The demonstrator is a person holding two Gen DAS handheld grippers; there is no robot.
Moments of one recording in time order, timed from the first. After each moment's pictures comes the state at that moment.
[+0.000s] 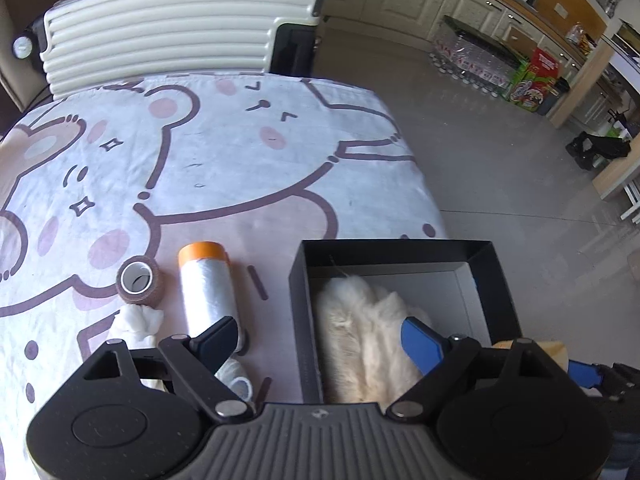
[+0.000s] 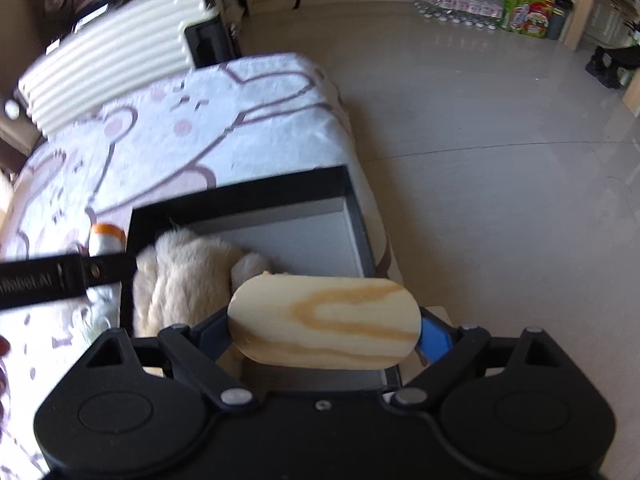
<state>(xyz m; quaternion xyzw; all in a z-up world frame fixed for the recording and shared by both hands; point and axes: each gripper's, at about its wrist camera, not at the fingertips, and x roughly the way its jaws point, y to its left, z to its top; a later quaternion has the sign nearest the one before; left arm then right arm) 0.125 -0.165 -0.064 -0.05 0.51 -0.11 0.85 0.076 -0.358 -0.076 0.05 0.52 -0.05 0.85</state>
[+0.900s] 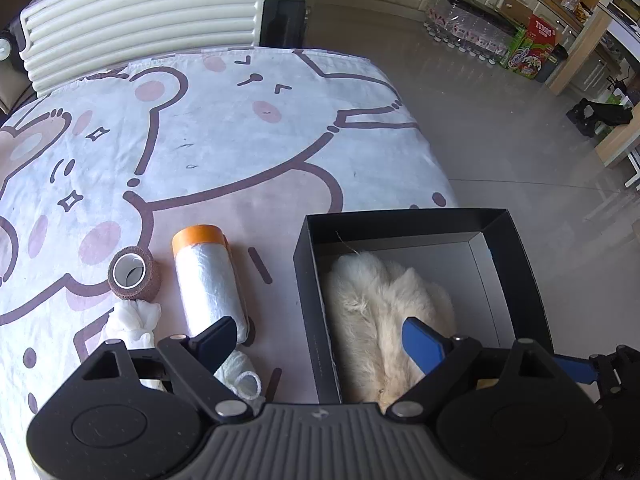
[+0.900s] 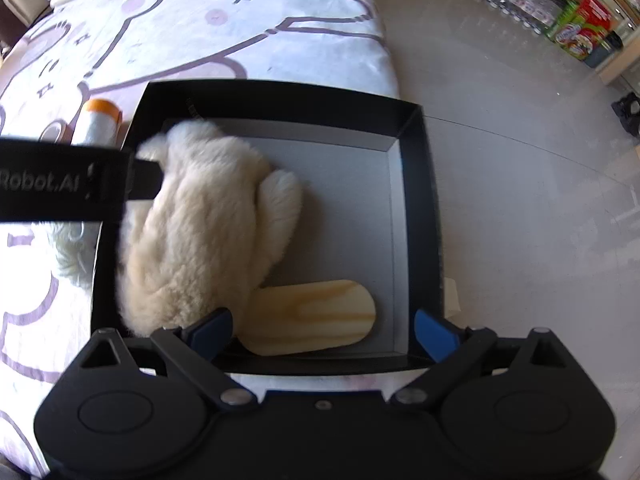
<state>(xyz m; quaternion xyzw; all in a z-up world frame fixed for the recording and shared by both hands) 0.133 -0.170 -0.082 -0.02 0.54 -0.13 0.83 0.084 -0.309 -0.104 -0.06 0.60 -0.04 0.80</state>
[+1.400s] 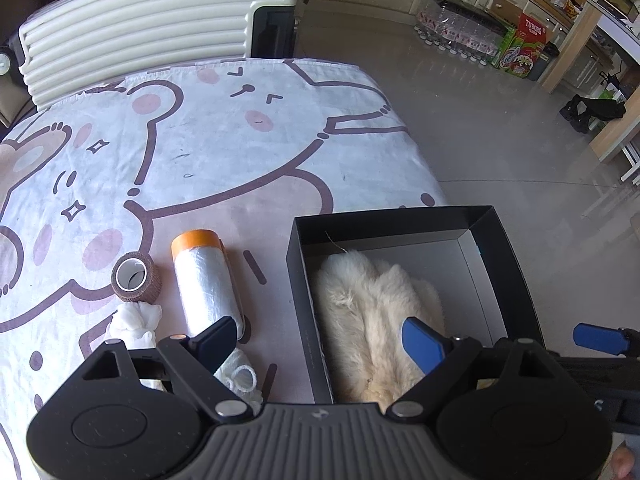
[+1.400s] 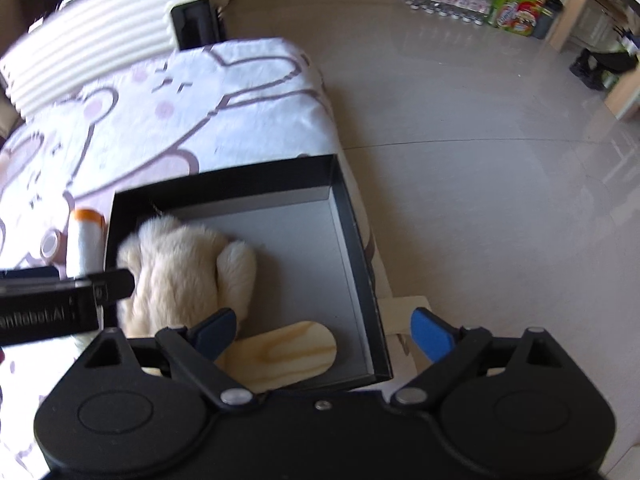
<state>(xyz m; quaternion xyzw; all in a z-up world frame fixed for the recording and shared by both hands) 0.121 -0.174 -0.071 0.00 0.53 -0.13 0.84 0.077 -0.352 -0.068 0.04 0.53 -0.08 0.84</state>
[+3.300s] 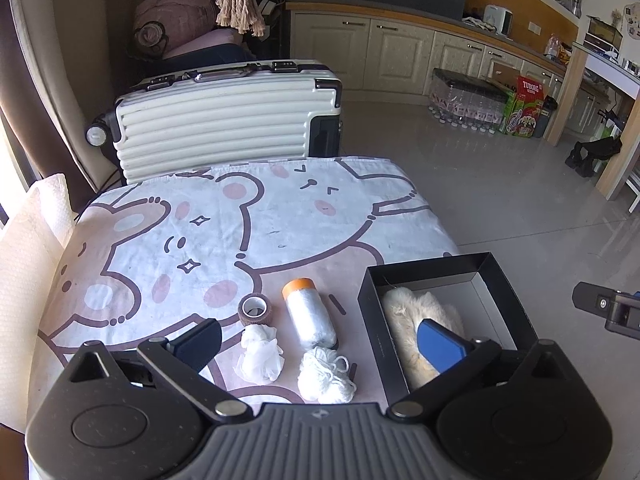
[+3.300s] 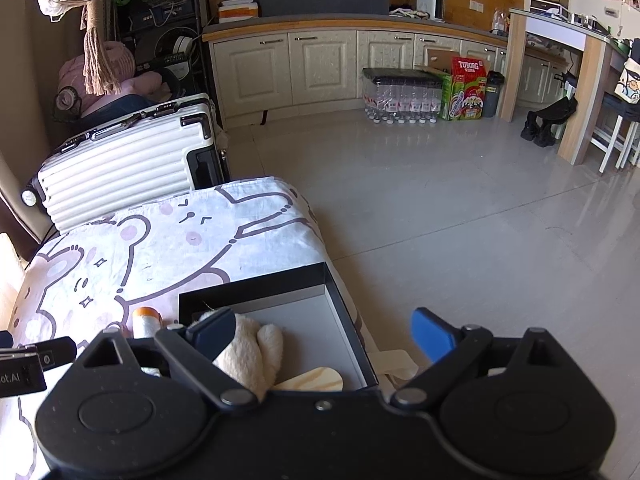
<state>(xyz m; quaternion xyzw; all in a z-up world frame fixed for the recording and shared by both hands) 0.029 -0.101 0.019 0.02 0.40 -0.10 0.91 -0.018 -0.329 0.027 0.07 0.36 -0.13 0.92</state>
